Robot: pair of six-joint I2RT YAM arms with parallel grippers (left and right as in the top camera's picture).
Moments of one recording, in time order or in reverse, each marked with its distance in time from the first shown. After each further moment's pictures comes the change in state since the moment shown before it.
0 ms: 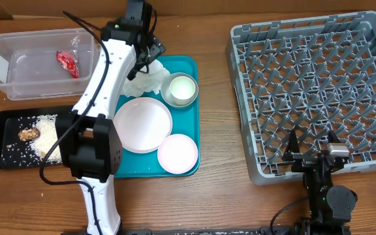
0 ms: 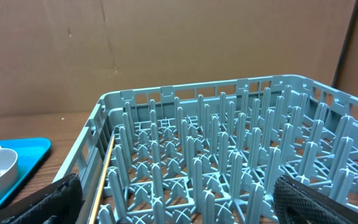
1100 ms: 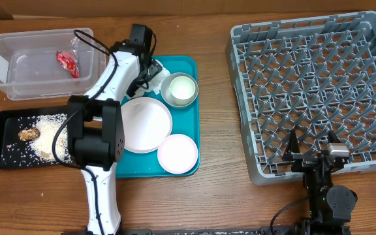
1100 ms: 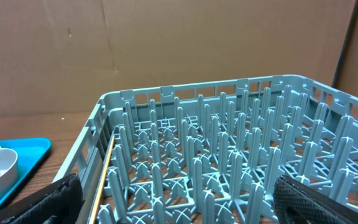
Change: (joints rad) left arm 0.020 0.130 -0.167 0.171 -0.029 -0.018; right arm 0.000 0.000 0.000 0.000 0.000 0.000
